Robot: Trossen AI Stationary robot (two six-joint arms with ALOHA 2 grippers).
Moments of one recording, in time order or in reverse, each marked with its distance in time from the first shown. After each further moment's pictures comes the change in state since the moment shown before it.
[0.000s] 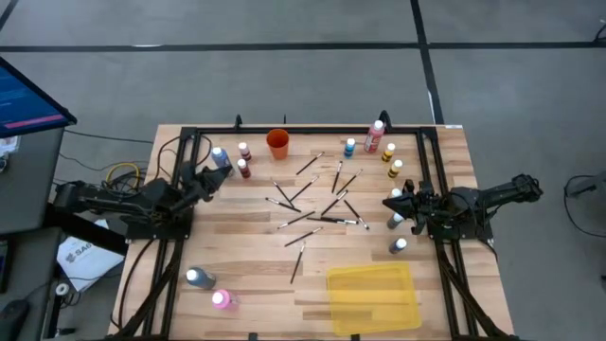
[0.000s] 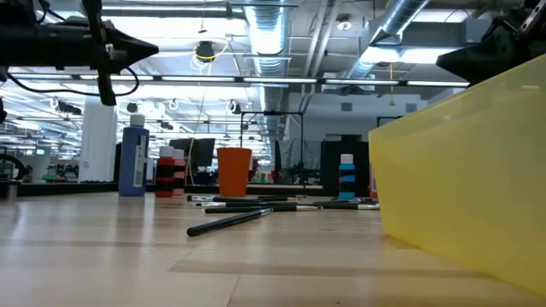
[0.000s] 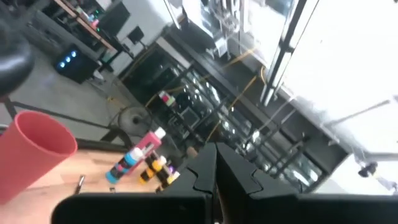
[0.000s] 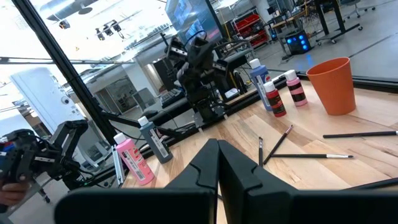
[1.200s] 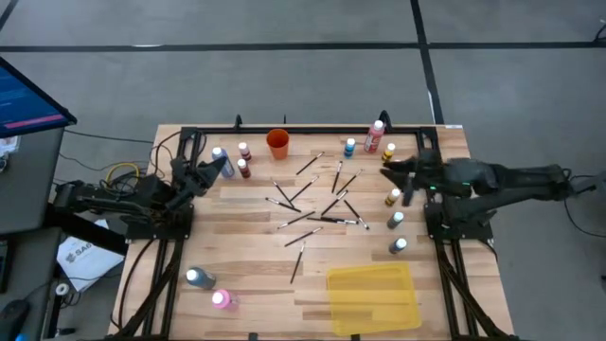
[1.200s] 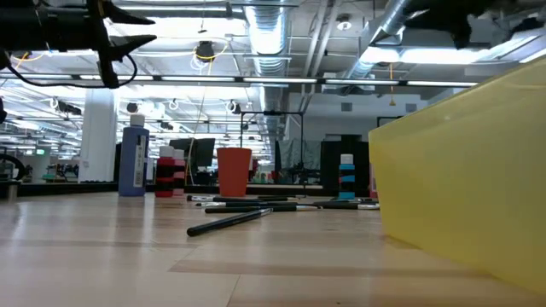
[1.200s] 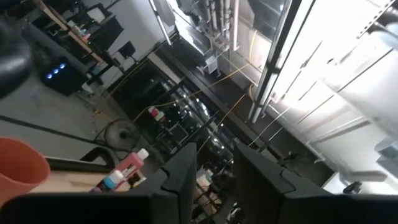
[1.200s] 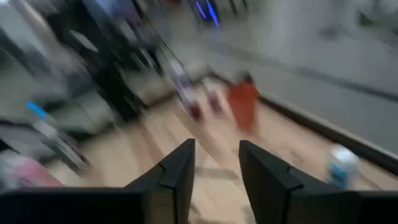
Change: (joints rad) left arm 0.000 0.001 0.064 0.028 -0.002 0.021; right arm -0.198 0.656 0.763 -0.519 0.102 -0.005
